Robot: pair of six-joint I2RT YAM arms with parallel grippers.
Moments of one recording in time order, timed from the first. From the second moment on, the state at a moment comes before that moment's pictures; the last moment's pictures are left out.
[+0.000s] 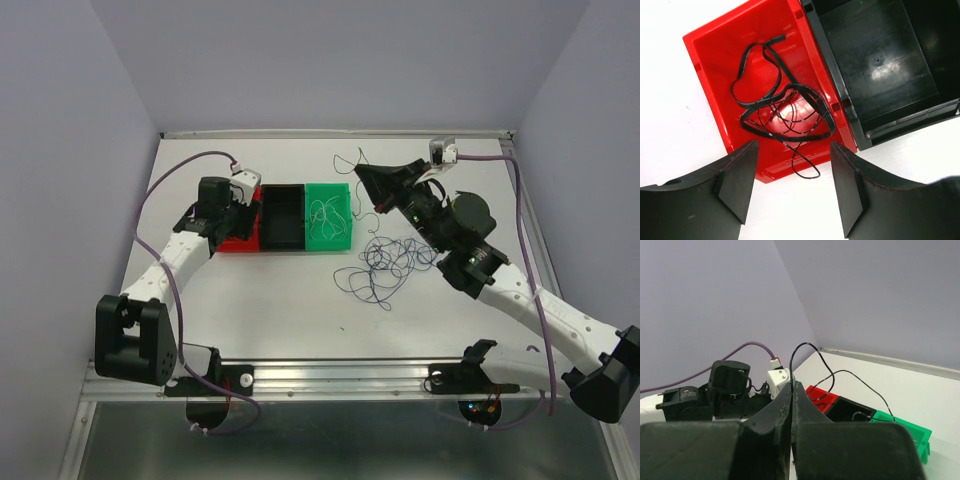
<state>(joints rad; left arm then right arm) -0.18 1.33 0.90 -0.29 0.02 0.27 0.76 1.07 0.98 0.43 0.05 0.37</state>
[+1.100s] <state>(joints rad) -0.17 1.87 1.15 -0.17 -0.13 0.30 0.76 1.08 0.98 0.43 0.04 0.37</state>
